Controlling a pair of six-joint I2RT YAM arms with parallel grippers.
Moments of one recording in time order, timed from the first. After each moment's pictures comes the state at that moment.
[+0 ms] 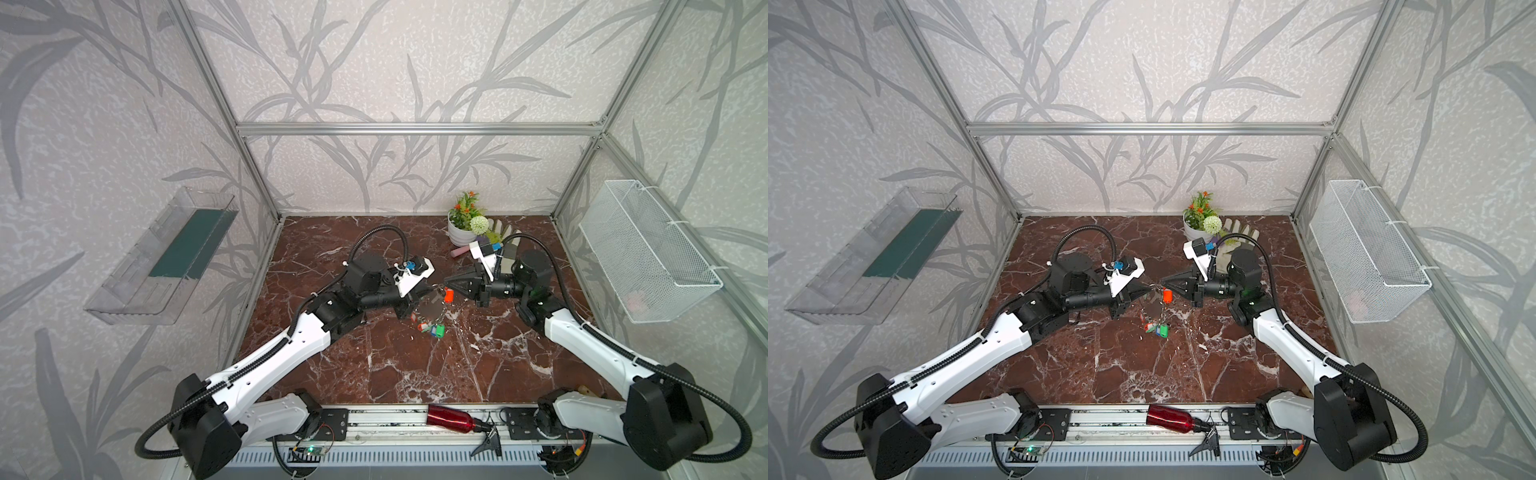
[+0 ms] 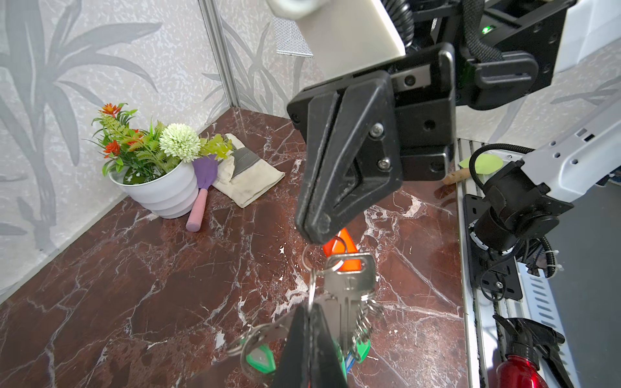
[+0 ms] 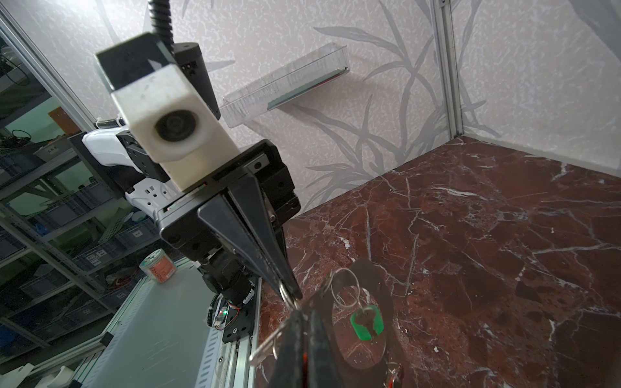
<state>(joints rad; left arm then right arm) -0.70 1.15 0.97 -0.18 0.44 0.19 0.36 1.23 0.72 0.45 -1.10 0.36</state>
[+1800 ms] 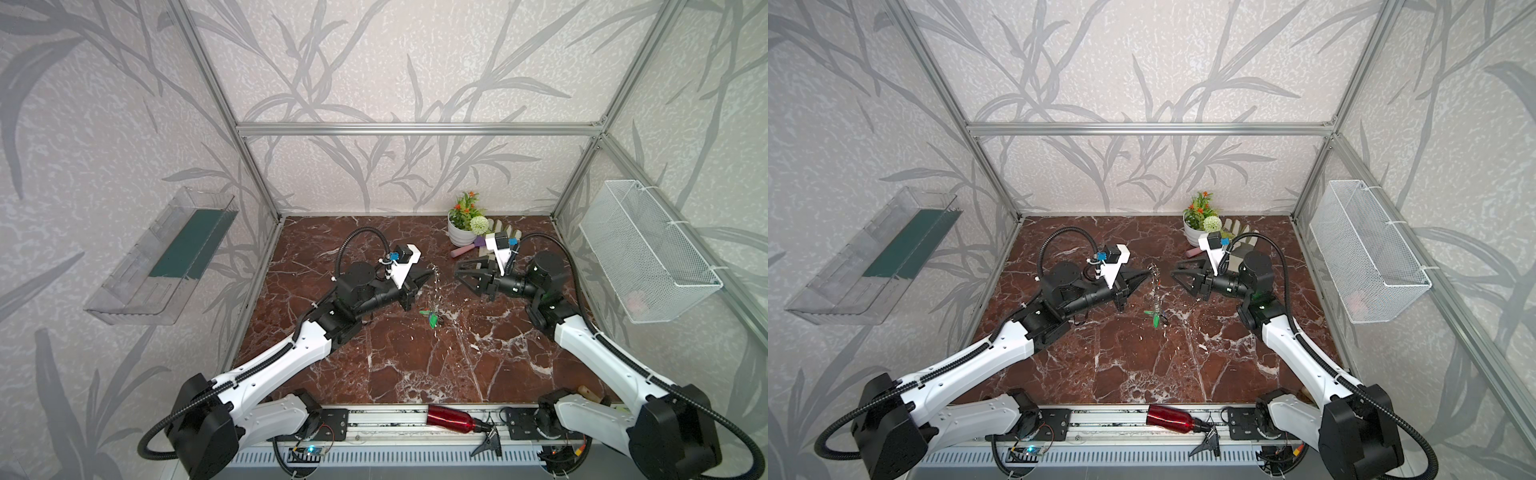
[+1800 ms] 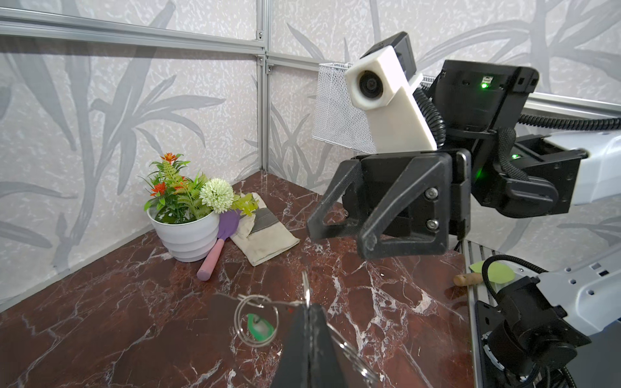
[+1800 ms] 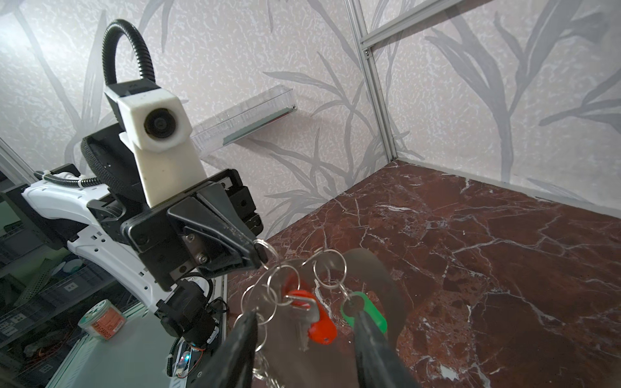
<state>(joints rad) -0.71 1.14 0.81 0.28 0.36 -0.11 0.30 1.14 0.72 0.43 -0.95 0.41</state>
